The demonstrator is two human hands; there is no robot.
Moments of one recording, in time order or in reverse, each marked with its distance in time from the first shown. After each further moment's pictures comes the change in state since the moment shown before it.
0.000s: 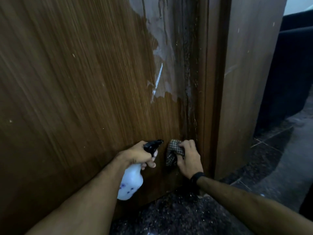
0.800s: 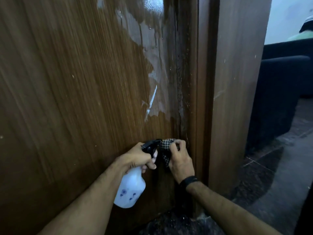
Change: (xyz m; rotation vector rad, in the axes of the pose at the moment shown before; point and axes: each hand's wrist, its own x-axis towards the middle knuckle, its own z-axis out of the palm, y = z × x) left_hand 0.001 0.051 -0.006 -0.202 0.088 0.094; right_hand 0.048 -0.038 -0.021 -0.258 0.123 -0.227
